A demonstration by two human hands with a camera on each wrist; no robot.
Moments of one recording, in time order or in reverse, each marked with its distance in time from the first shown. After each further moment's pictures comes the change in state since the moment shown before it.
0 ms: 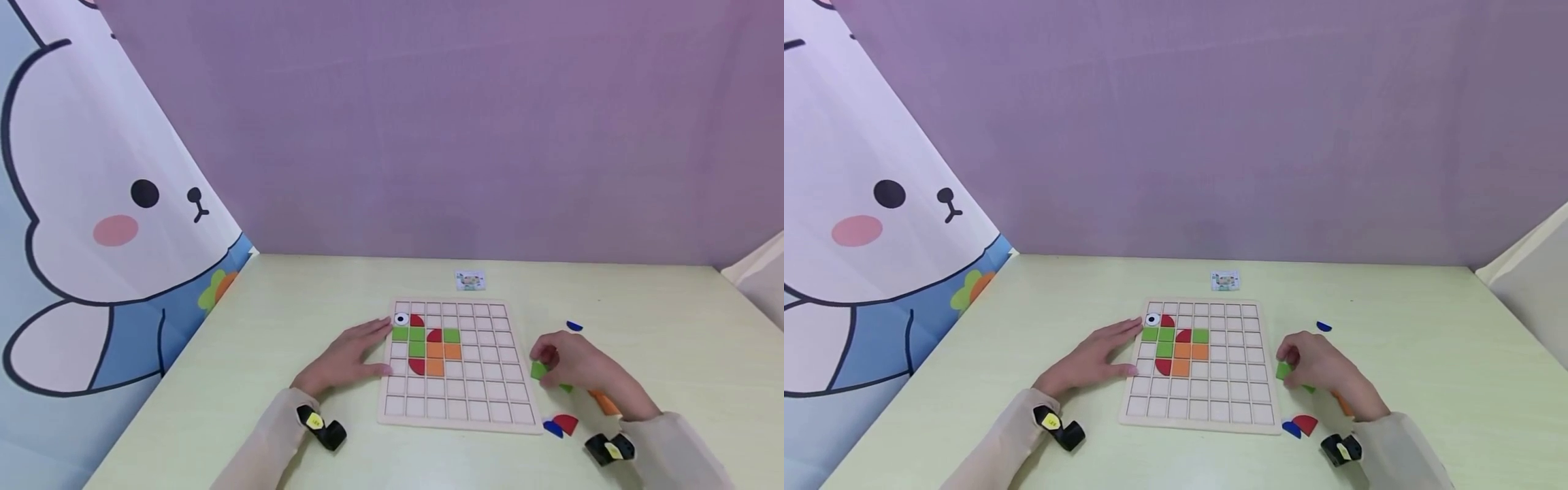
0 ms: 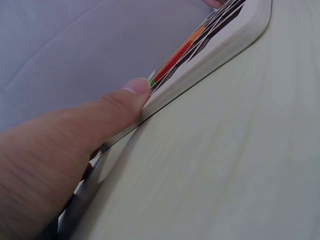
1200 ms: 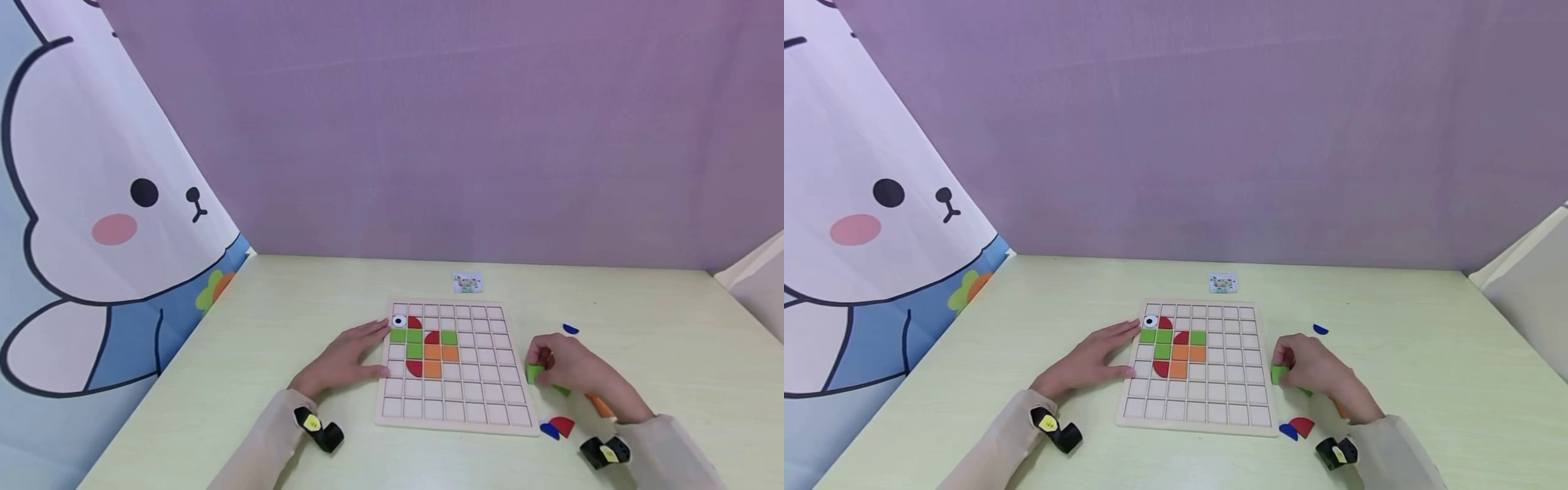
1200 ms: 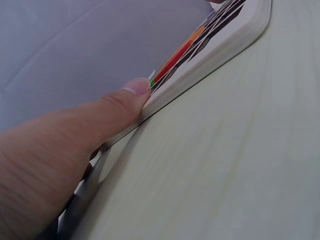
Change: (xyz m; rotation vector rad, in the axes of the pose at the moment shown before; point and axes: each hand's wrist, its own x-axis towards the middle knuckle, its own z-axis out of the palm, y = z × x) left_hand -0.002 0.002 -0.002 -0.002 0.009 0.012; right_hand -0.003 0.000 0.004 0.005 0.024 -0.070
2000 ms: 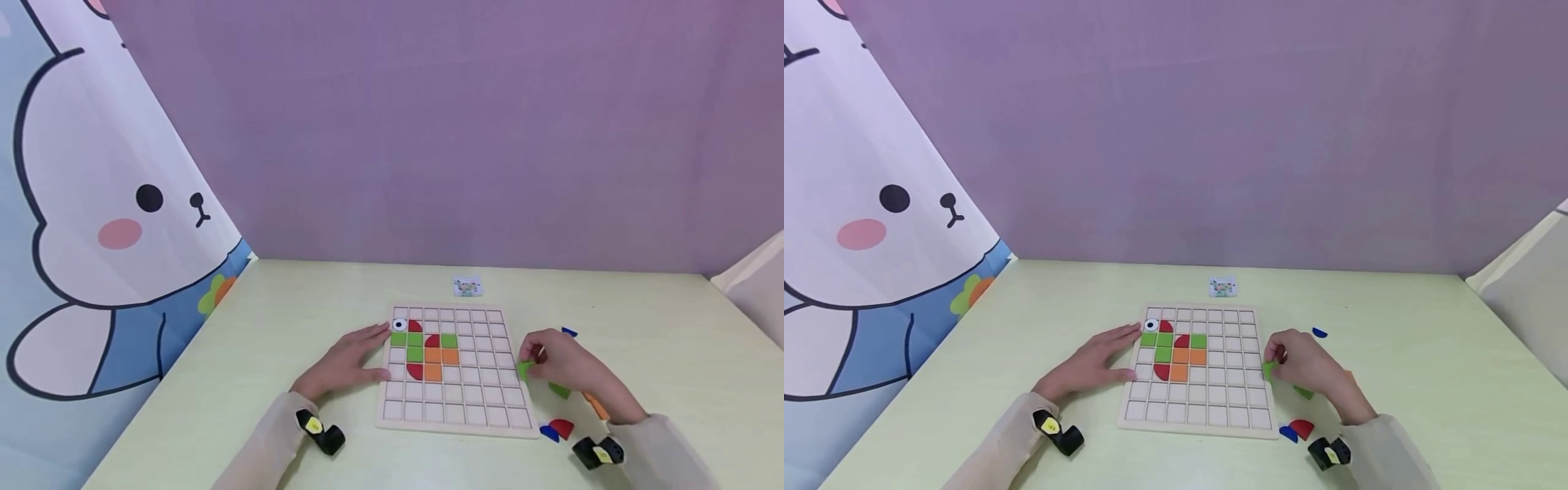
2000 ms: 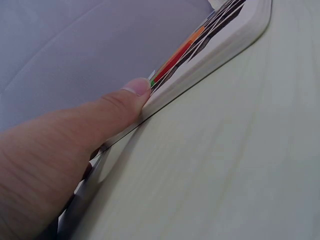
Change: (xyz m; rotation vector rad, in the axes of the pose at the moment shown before) left_hand -0.001 -0.002 0.001 -0.001 0.007 0.022; right_hand -0.001 -0.020 -0.003 -0.003 0.056 -0.067
